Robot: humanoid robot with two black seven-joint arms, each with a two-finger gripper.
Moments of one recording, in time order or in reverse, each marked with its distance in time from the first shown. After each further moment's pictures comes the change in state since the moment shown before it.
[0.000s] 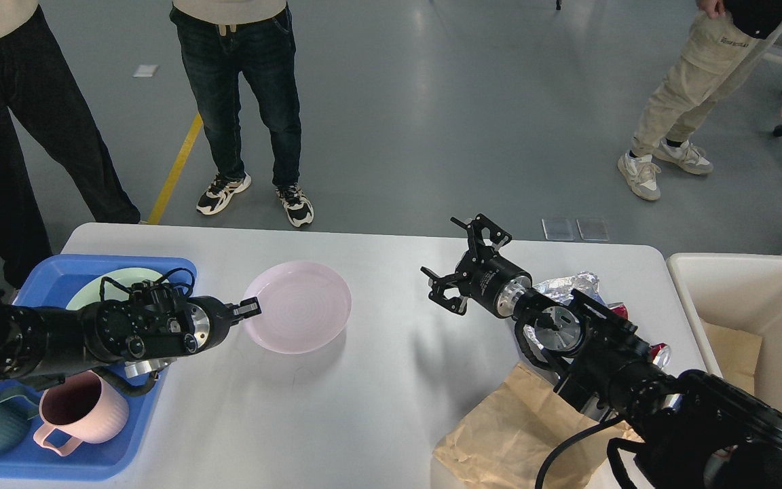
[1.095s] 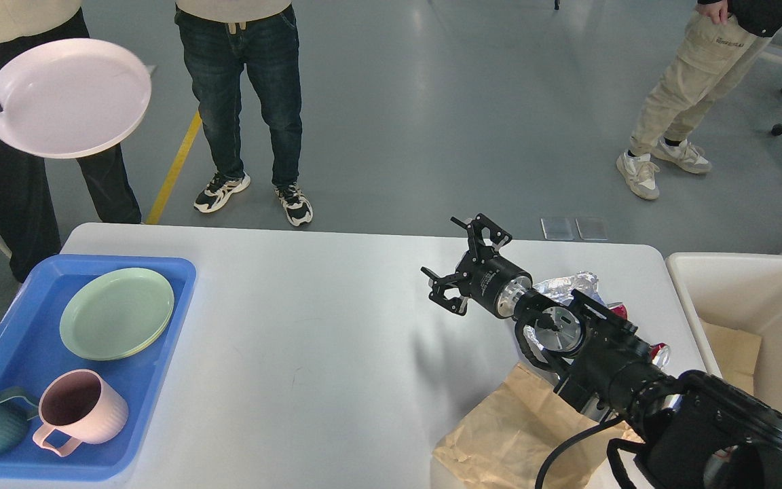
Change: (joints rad) left arm -0.434 0.612 -0.048 0.259 0.346 -0.597 -0.210; right arm 0.000 0.000 0.000 0.000 0.000 0.000 0.000
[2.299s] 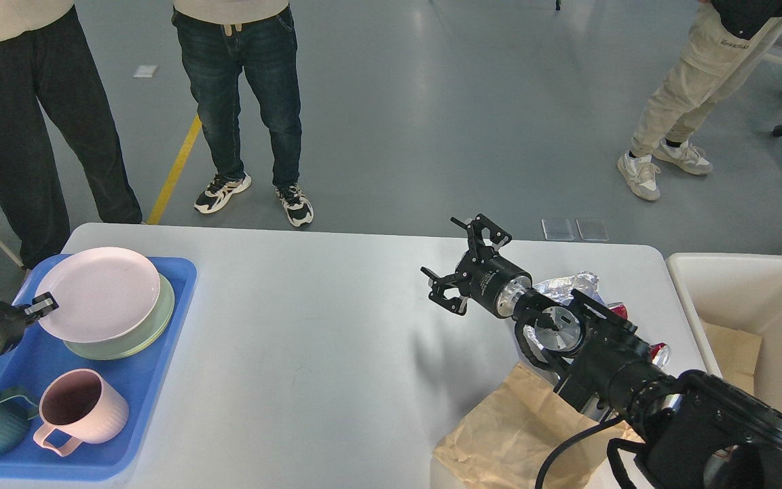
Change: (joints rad) left arm 0.850 -0.402 -0.405 0.494 -0.022 0.232 0.022; right arm 0.000 0.000 0.000 0.000 0.000 0.000 0.000
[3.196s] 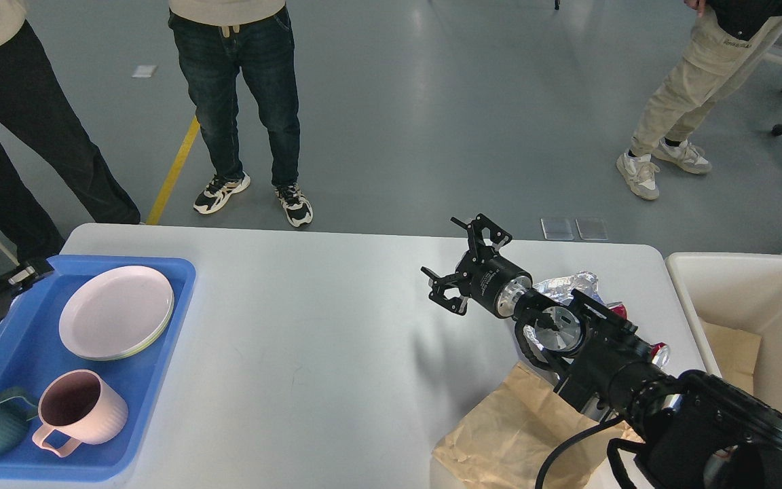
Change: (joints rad) left arm -0.100 0.105 -0.150 -0.001 -0.064 -0.088 -0.060; right arm 0.000 0.000 0.000 0.000 0.000 0.000 0.000
